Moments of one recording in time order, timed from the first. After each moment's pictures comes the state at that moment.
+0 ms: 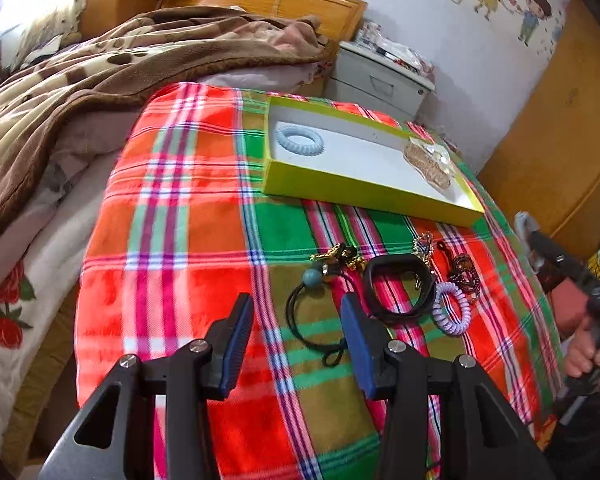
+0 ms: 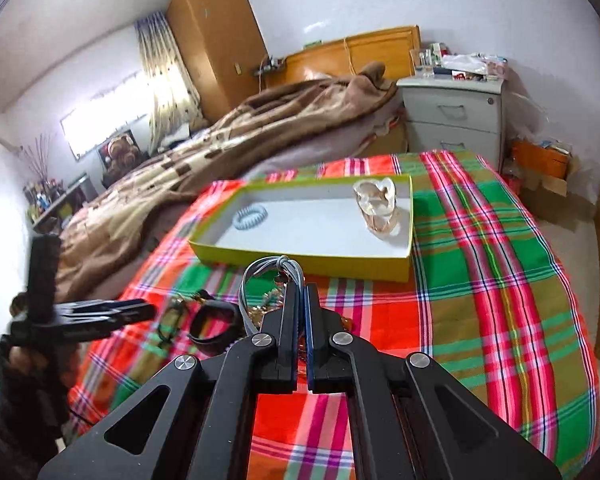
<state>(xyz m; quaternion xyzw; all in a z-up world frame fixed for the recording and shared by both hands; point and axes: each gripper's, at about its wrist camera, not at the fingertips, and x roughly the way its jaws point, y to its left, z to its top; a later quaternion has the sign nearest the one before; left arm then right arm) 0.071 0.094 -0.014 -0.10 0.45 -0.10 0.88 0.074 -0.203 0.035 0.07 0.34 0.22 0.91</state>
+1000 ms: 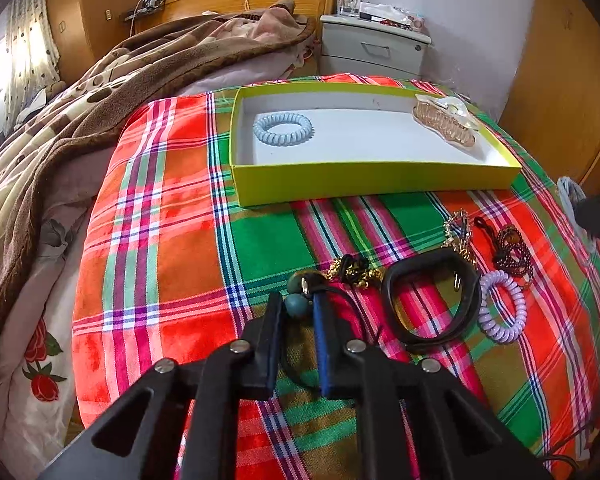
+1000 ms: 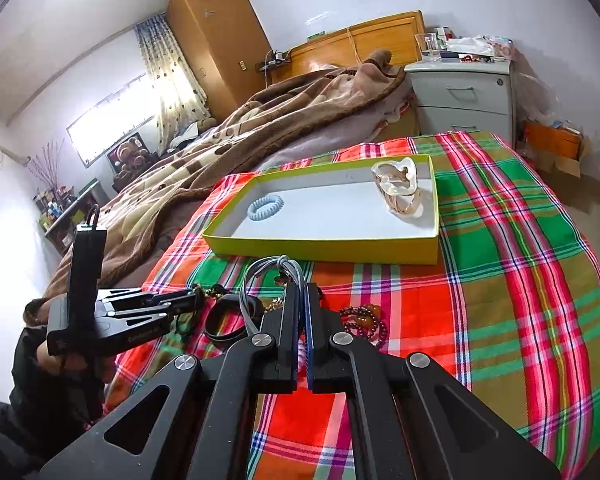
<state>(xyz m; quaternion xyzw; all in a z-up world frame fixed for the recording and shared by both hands) 0.101 0.054 -0.027 0.02 0.46 -0.08 0.88 0.078 -0.192 0.016 0.09 0.36 0.23 0.90</state>
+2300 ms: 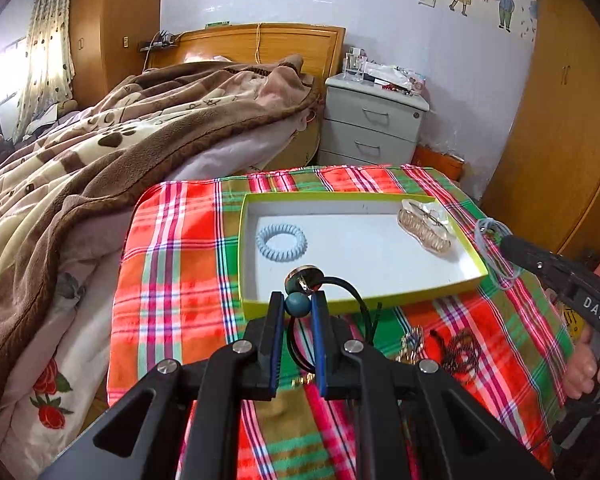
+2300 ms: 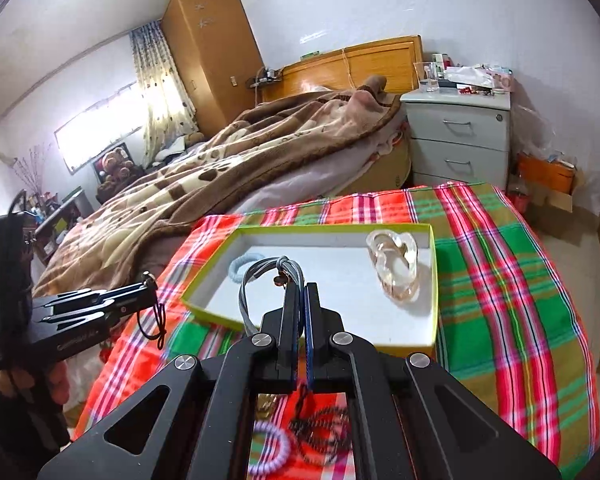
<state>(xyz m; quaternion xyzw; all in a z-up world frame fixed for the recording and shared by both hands) 0.128 0.057 0.050 -0.02 0.39 -0.08 0.92 0.143 -0.175 0.049 0.07 0.33 0.20 0.92</state>
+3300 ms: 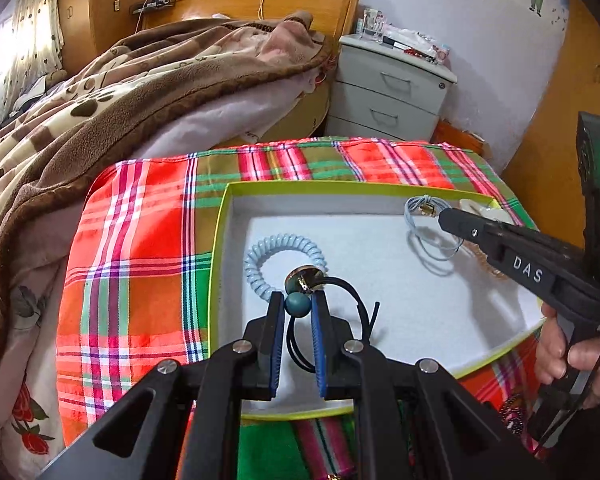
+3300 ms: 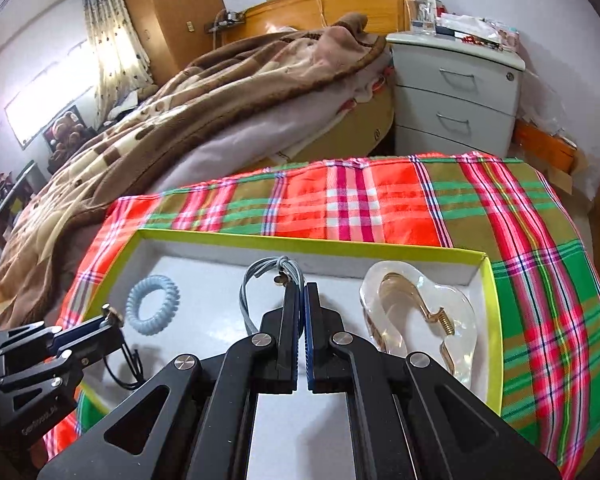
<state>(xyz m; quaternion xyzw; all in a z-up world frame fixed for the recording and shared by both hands) 0.228 0.047 -0.006 -0.03 0.45 -0.07 0.89 0.279 -0.139 -0.014 0.04 0.43 0.14 0.89</state>
